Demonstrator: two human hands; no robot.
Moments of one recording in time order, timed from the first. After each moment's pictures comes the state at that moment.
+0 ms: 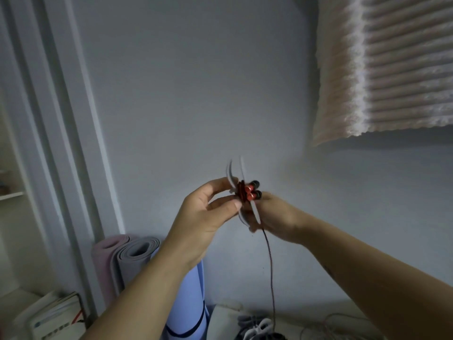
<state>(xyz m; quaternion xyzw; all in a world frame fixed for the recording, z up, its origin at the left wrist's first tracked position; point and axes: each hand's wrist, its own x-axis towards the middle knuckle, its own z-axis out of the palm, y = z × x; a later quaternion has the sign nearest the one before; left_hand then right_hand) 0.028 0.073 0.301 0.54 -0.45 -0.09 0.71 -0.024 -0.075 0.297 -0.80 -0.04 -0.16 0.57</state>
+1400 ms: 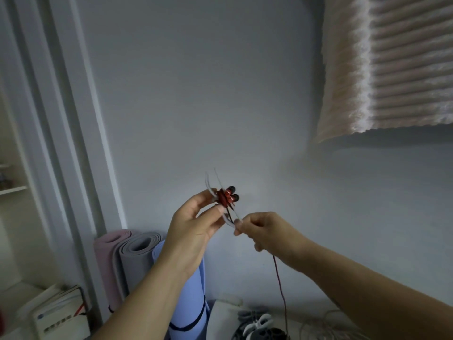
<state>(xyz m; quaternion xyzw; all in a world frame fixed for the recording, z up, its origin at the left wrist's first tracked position) 0.041 0.078 0.275 0.51 -0.34 -0.10 0.79 -0.035 -0.060 0.262 -0.84 0.05 -0.19 0.51</state>
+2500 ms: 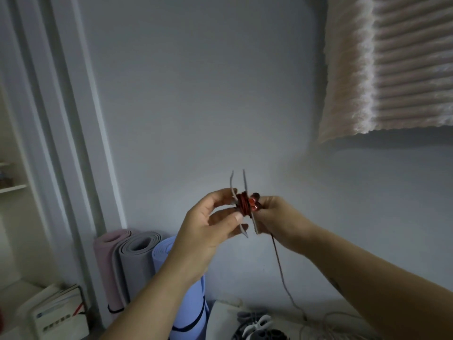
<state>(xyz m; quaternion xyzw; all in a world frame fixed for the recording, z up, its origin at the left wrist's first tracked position) 0.027 0.077 0.275 0.53 -0.42 -0.10 0.73 -0.027 -0.072 0.280 -0.79 0.03 -0.22 0.57</state>
